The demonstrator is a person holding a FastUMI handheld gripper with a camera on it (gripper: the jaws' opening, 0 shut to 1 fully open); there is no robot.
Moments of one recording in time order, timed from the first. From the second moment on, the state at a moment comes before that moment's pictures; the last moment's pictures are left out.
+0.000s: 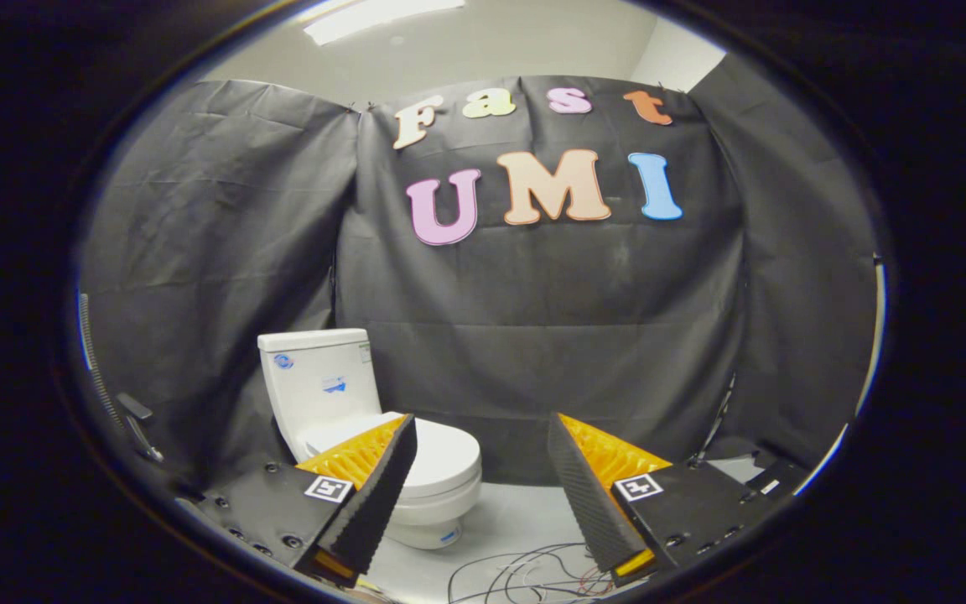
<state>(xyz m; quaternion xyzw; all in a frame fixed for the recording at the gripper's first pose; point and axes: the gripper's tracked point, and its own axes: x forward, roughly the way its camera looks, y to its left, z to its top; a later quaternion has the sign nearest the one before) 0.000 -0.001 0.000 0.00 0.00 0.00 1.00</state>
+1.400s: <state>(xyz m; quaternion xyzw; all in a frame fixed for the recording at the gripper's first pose) 0.120 0.057 0.043 0.00 -0.06 -0.01 1.00</state>
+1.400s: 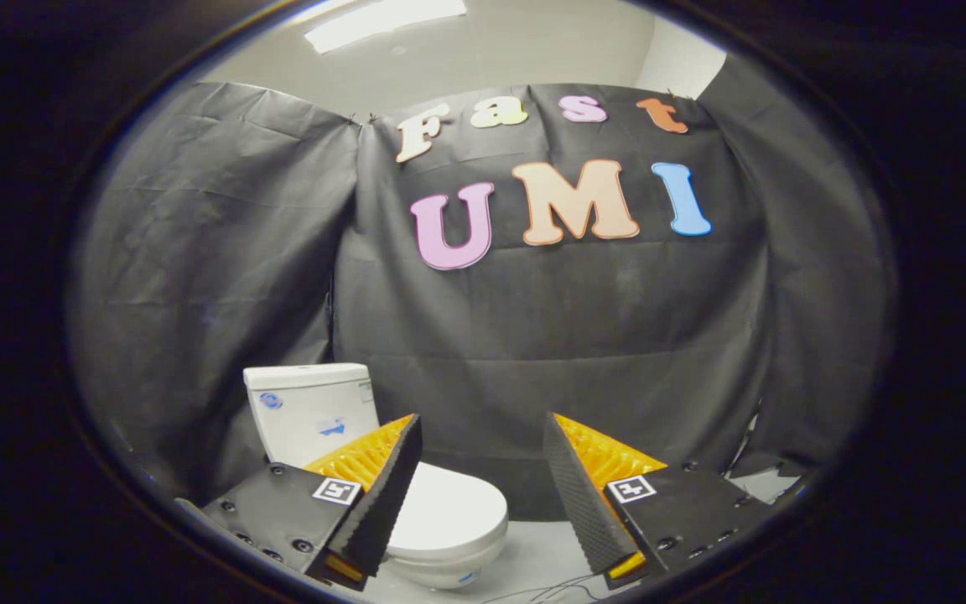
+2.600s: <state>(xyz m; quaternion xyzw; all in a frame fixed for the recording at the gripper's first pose) 0.120 0.180 0.058 0.05 -0.10 -0.05 0.99</state>
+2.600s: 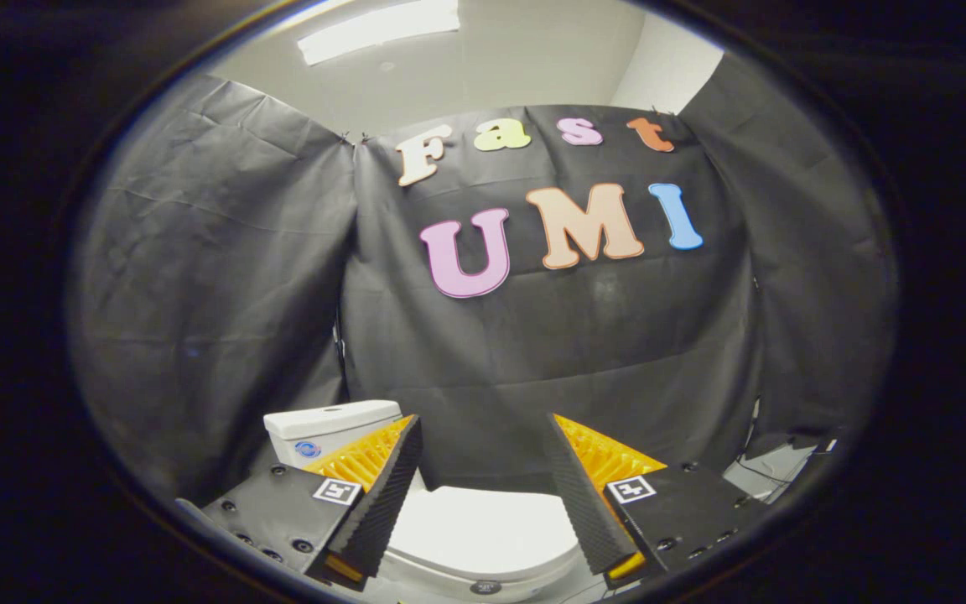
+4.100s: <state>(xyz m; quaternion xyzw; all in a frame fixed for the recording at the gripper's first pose) 0.162 0.189 -0.060 0.40 -0.11 -0.13 0.90</state>
